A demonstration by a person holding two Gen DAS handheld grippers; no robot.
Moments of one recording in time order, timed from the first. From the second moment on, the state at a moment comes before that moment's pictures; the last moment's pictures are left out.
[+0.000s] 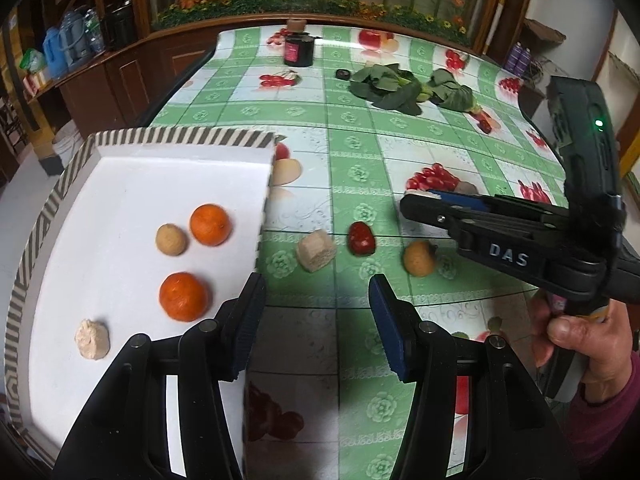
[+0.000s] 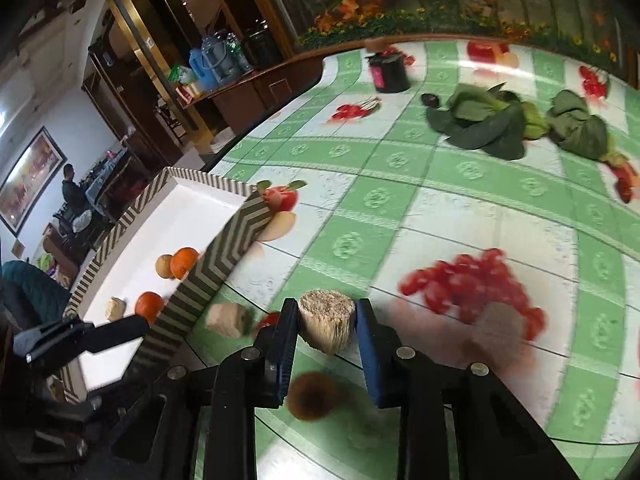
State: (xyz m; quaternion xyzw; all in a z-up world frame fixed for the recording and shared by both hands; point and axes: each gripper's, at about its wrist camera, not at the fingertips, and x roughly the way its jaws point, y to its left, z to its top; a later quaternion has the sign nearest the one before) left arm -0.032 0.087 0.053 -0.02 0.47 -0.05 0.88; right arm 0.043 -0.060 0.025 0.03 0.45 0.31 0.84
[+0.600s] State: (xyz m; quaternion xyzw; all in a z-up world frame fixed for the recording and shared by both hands) left arm 0.005 0.066 0.025 0.10 0.50 -0.12 0.85; right arm 0.030 -0.094 0.034 0.05 0.43 0.31 0.85
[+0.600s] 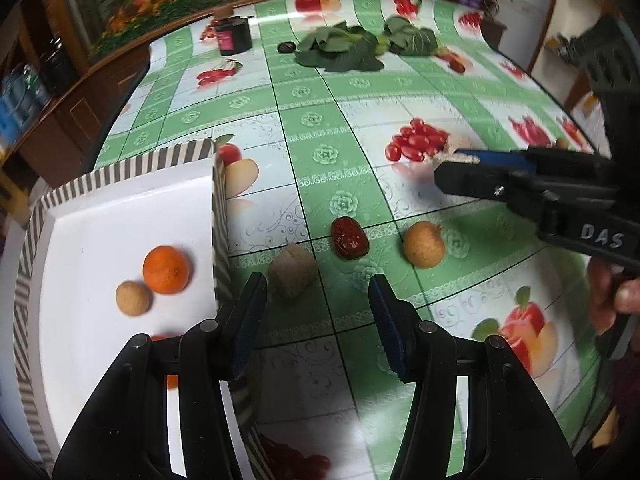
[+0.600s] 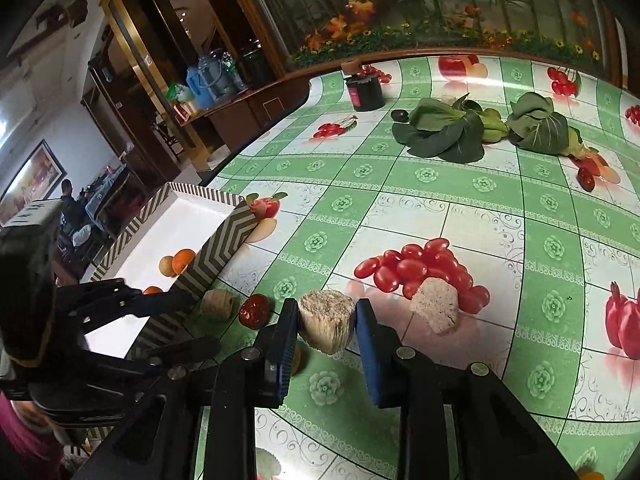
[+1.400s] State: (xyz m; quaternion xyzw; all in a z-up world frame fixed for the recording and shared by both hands) left arm -0.017 0.068 0.032 0.09 0.48 -0.14 0.86; right arm 0.006 -0.088 0.036 0.02 0.43 0.31 0.85
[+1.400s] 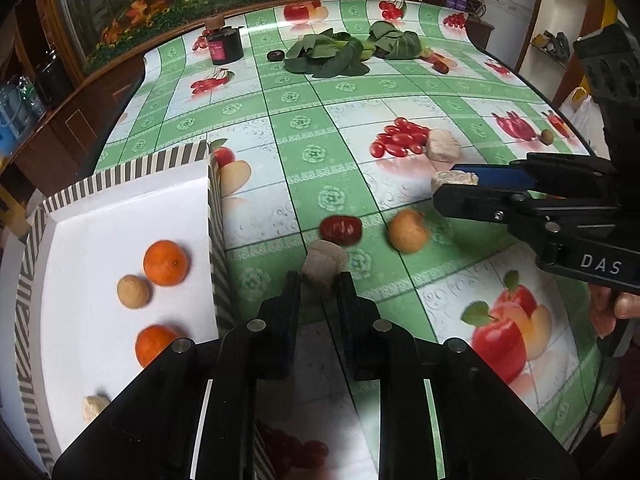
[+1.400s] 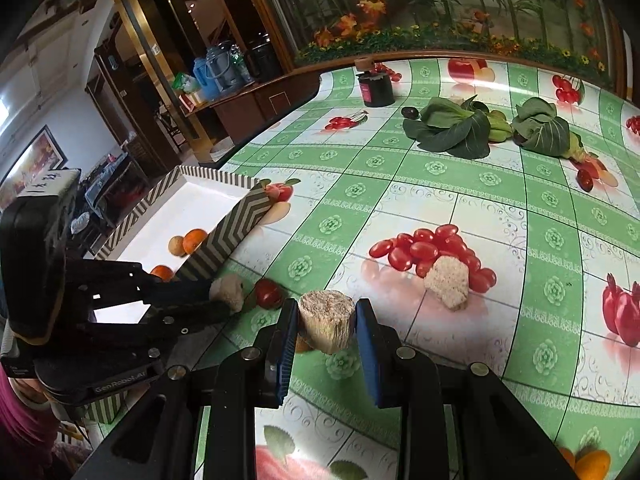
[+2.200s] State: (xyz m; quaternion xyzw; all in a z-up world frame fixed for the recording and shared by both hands) left arm -0.091 0.094 0.072 0.06 0.42 -0.10 0.90; right arm -0.048 -0.069 0.056 0.01 0.41 0.33 0.85
